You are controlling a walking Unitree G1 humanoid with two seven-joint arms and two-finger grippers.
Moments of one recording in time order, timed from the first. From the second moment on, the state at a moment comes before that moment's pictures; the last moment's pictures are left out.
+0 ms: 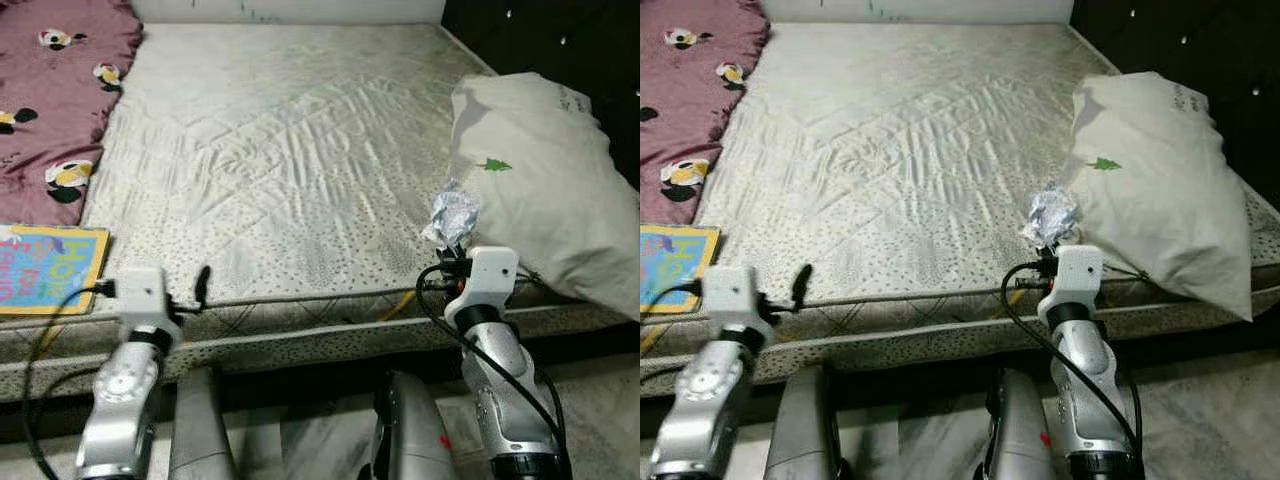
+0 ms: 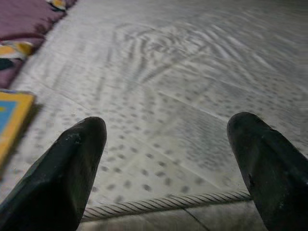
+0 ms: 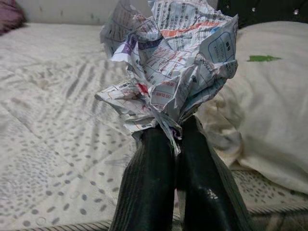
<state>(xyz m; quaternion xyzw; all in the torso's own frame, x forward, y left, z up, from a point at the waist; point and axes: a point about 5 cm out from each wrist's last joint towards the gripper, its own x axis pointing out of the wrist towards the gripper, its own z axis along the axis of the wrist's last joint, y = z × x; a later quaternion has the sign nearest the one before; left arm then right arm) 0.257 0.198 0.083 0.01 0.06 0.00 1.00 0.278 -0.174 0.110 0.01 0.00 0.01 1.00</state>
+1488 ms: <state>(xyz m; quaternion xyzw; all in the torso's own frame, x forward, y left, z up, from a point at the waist) 0.265 0.191 0.085 0.01 0.05 0.00 1.00 0.289 -0.168 0.123 0.03 0.01 0.01 1.00</state>
